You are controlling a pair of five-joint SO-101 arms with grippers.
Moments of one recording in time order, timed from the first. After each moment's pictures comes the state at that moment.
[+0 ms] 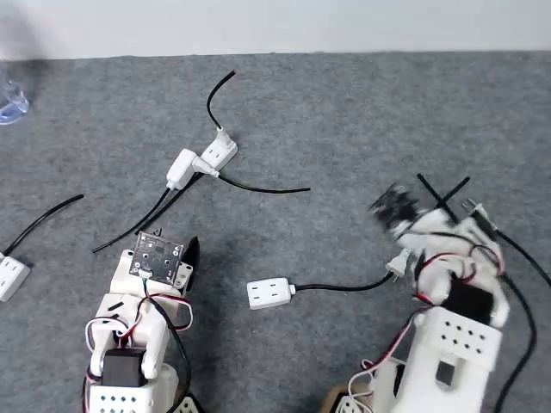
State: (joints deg) left arm -2.3 -103.3 96.7 49.0 -12.2; right arm 19.0 -56.0 61.9 49.7 67.5
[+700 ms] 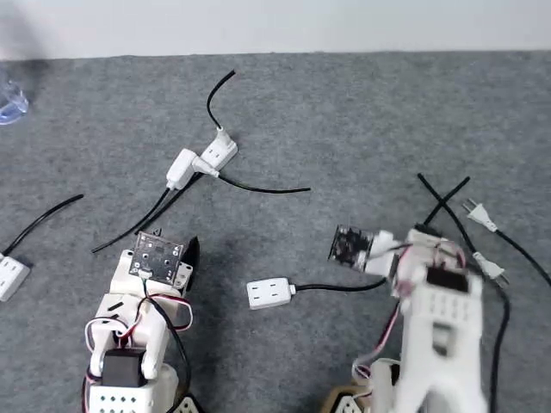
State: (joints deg) left arm -2.3 -103.3 96.7 49.0 -12.2; right arm 11.8 -40.0 59.6 53.3 86.8
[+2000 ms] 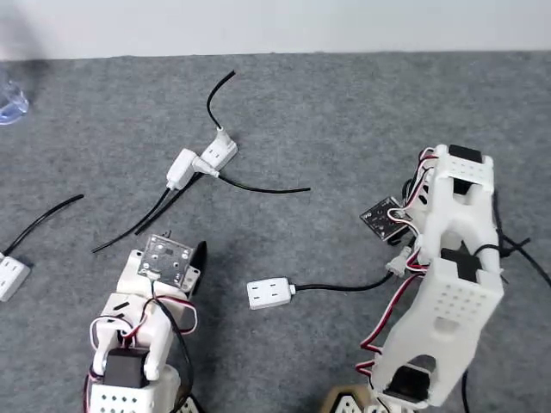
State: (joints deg) left arm 1.1 -103.3 96.7 50.4 -13.8; right arm 14.4 33.7 -9.1 91.4 134.9
